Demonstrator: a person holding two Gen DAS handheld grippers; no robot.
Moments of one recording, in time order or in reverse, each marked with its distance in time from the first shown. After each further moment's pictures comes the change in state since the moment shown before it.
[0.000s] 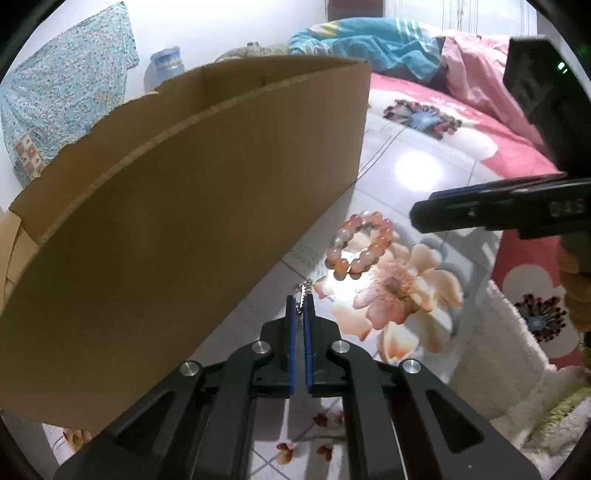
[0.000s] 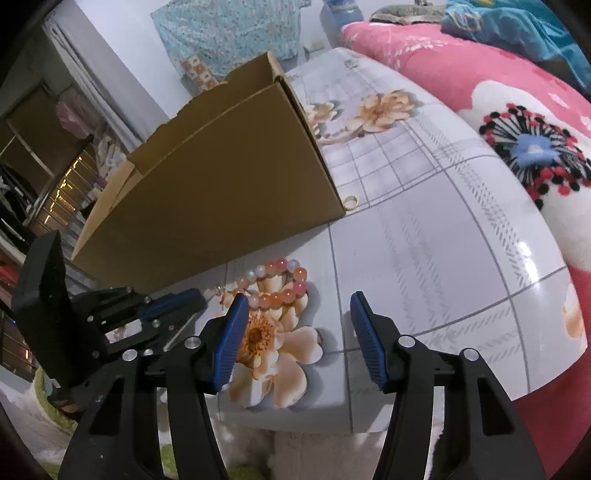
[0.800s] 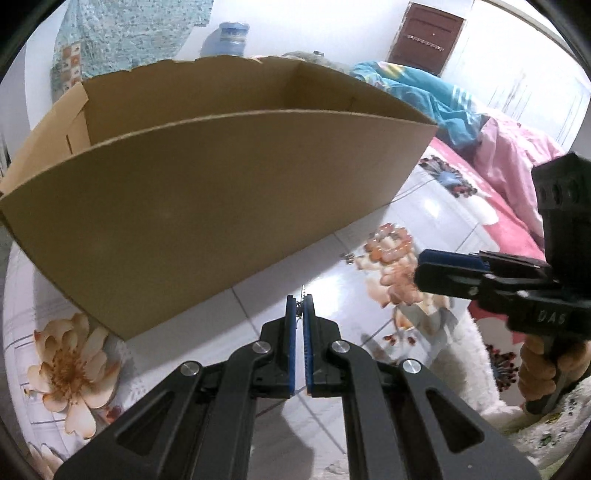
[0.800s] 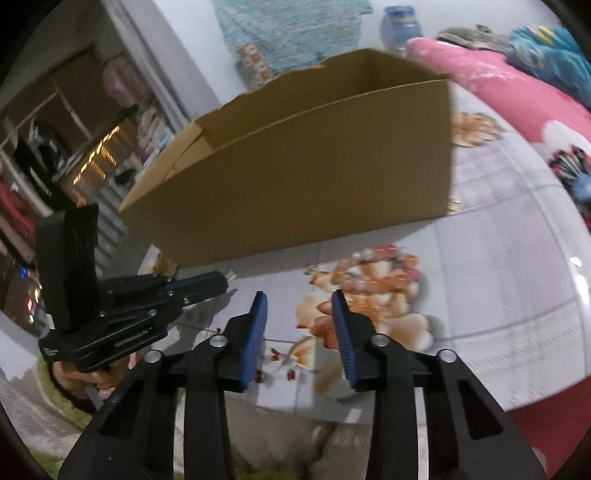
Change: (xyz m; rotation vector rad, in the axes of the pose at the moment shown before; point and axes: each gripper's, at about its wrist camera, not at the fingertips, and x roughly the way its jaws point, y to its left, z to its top) left arm -0.027 0.051 -0.044 -0.334 -0.049 -0.075; right arm 0.009 0.070 -0.029 -0.213 -0.005 0.092
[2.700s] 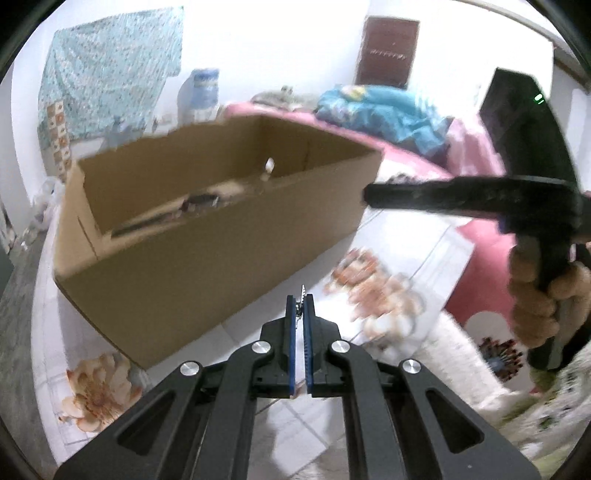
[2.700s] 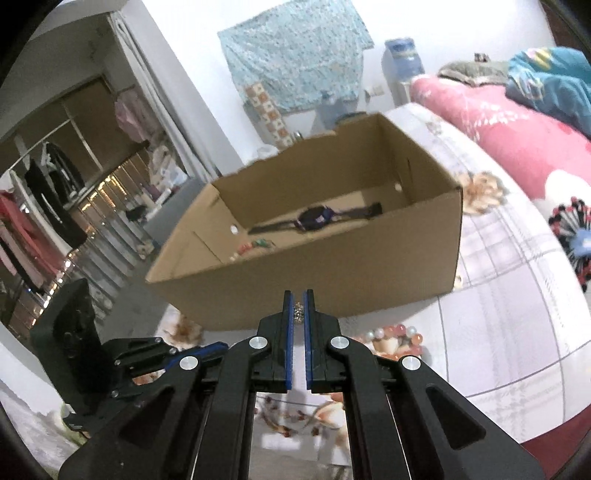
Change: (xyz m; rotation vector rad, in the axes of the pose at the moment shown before) left arm -0.053 -0.028 0.000 0.150 -0.155 -0.018; right arm -0.017 0.029 0.051 0.044 -0.192 0.056
